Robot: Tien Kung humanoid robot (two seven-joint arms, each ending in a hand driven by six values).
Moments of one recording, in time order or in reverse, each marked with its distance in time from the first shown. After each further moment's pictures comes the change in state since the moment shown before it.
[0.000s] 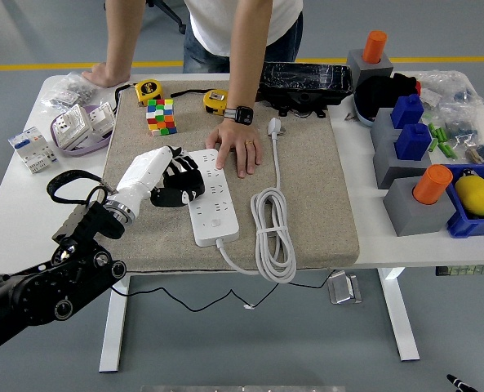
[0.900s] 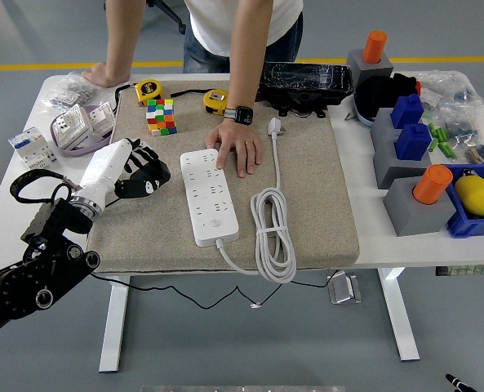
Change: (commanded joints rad) left arm 0.005 0.037 -0.052 0.128 -0.033 0.014 -0.022; right arm 0.000 0.005 0.011 0.001 -0.003 0.000 0.000
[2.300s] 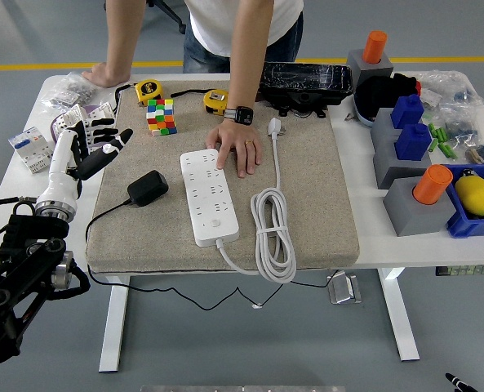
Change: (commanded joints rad) left arm 0.217 -0.005 -0.345 -0.274 -0.629 0.002 -0.138; right arm 0.008 0.003 -0.015 -0.012 0.014 0.000 -0.001
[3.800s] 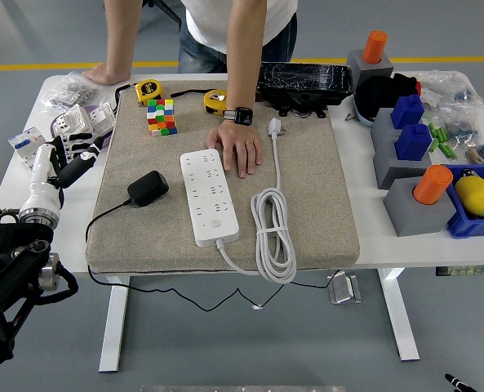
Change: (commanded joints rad) left arm 0.015 0.002 -0.042 0.051 0.005 -0.008 0.023; right arm 0.000 -0.002 -0.013 -0.001 0.001 -0.002 0.002
